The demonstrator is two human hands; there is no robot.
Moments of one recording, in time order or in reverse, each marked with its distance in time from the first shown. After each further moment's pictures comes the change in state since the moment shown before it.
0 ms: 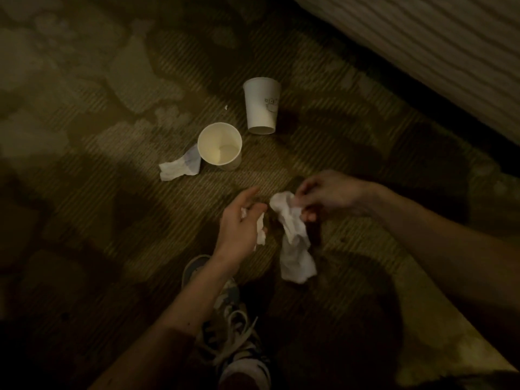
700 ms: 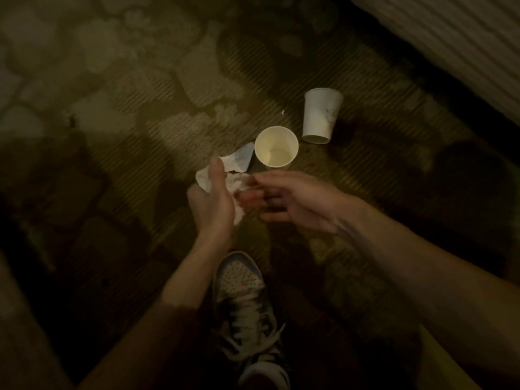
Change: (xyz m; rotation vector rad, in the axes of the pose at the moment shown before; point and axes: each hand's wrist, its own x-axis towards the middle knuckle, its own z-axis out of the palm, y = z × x) left_hand -0.006 0.045 -0.073 -0.327 0.665 -0.014; right_hand -0.002 -0.075 0.107 0.232 -0.343 -0.130
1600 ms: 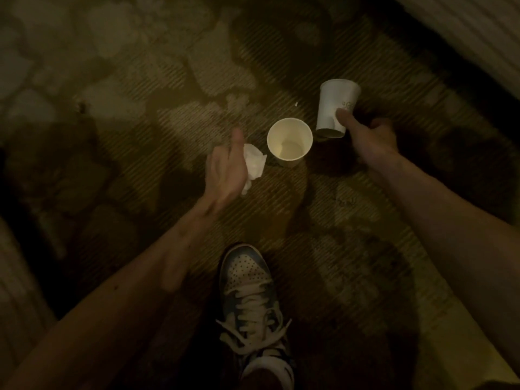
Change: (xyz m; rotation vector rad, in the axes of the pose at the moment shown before) left_hand 0.065 -0.007 0.013 0.471 -0.274 0.215; right_hand 0.039 -0.023 -0.102 -0.148 1.024 -0.141
